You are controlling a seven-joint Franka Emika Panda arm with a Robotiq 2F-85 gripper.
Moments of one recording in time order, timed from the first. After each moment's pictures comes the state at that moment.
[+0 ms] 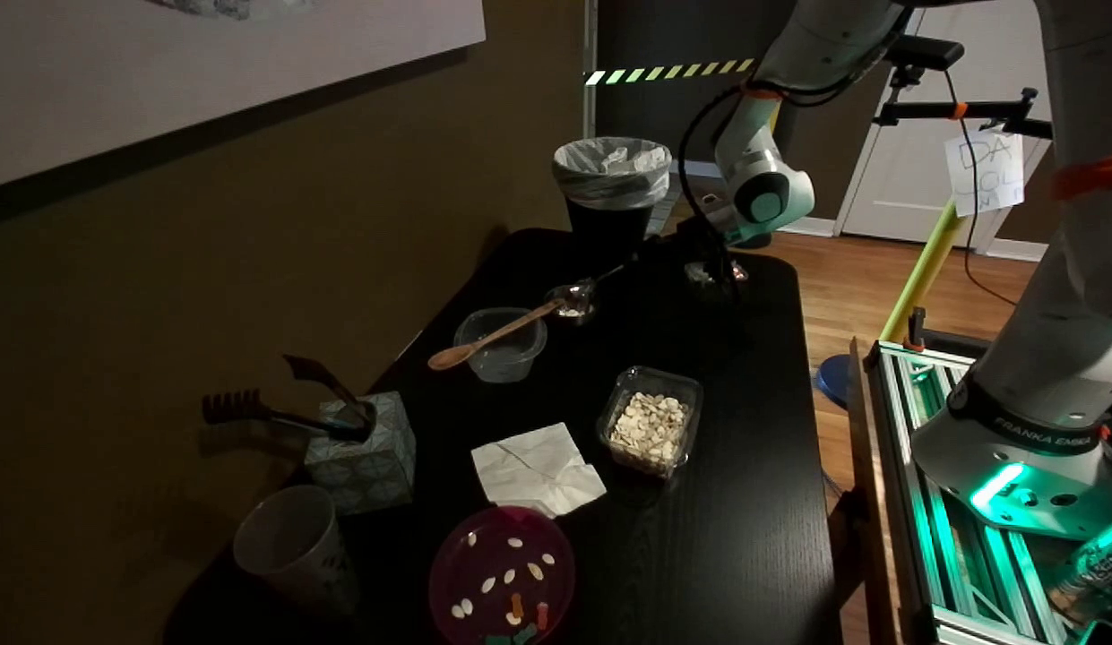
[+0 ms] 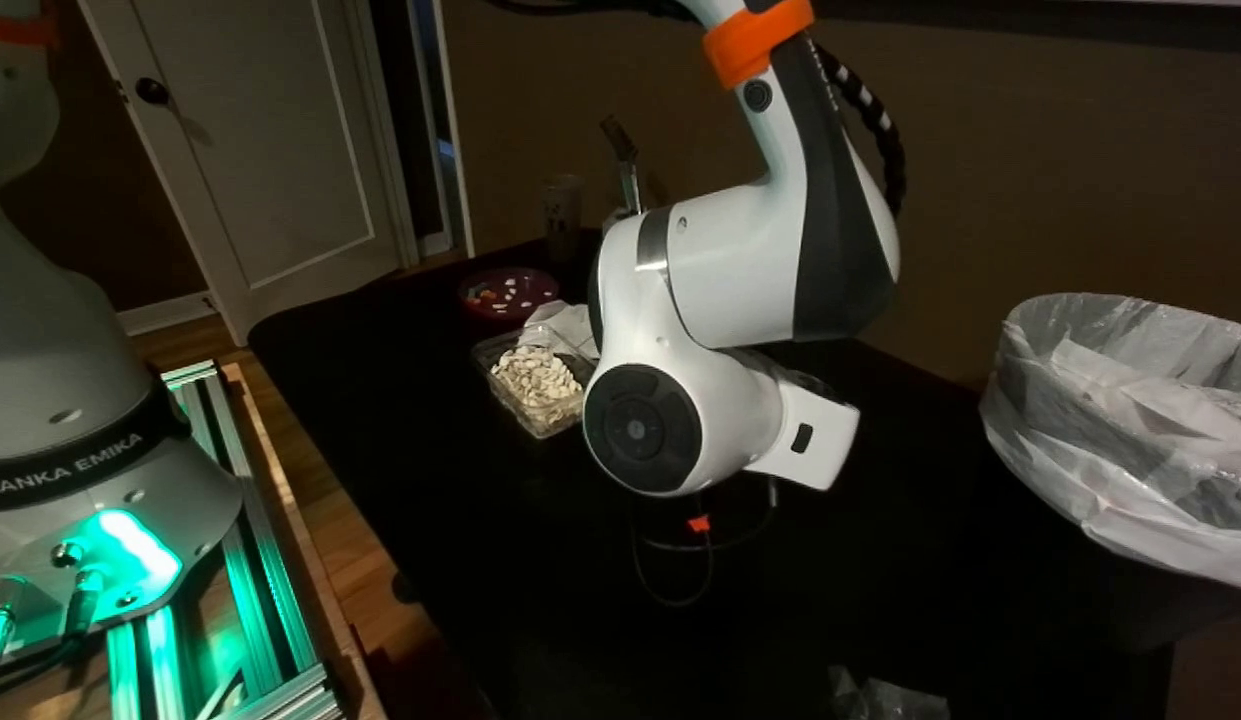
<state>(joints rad) -0.30 0.50 -0.38 -2.27 2.03 2.12 -1.86</state>
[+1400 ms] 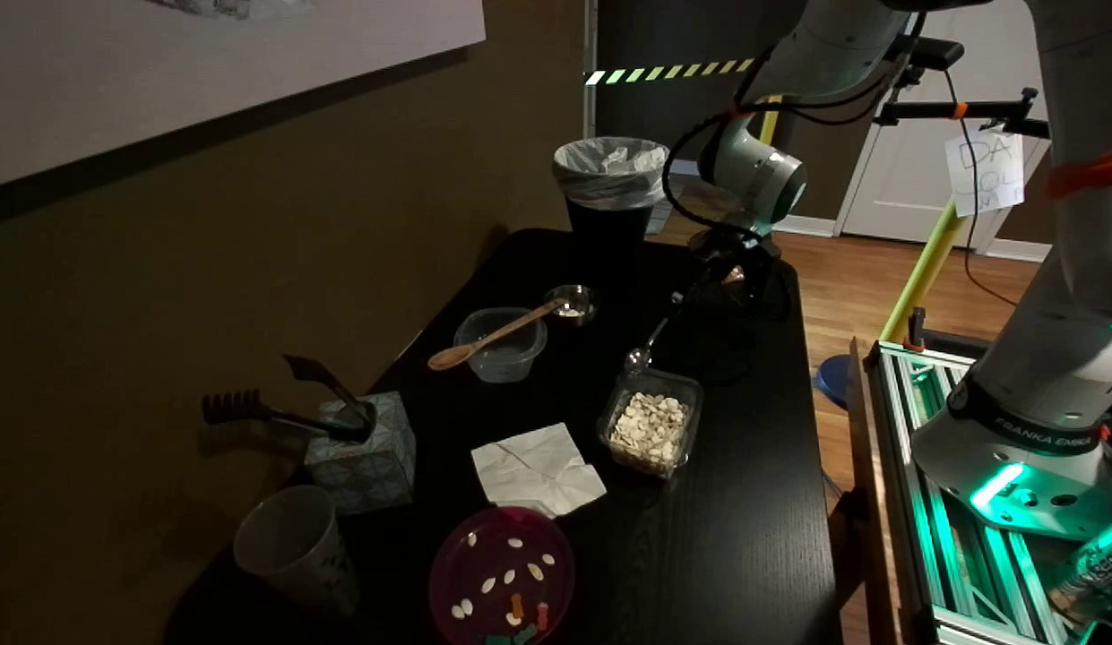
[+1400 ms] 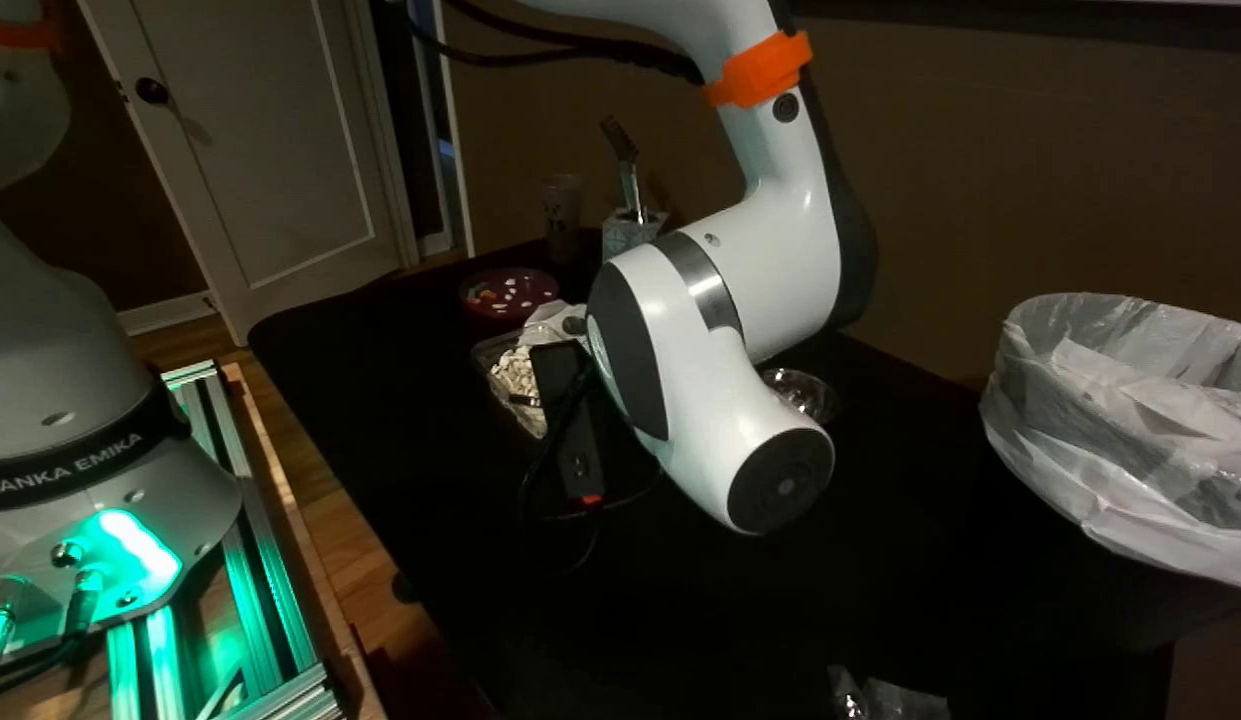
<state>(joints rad) -0.36 0.52 -0.38 -2.27 1.20 1.61 -1.39</state>
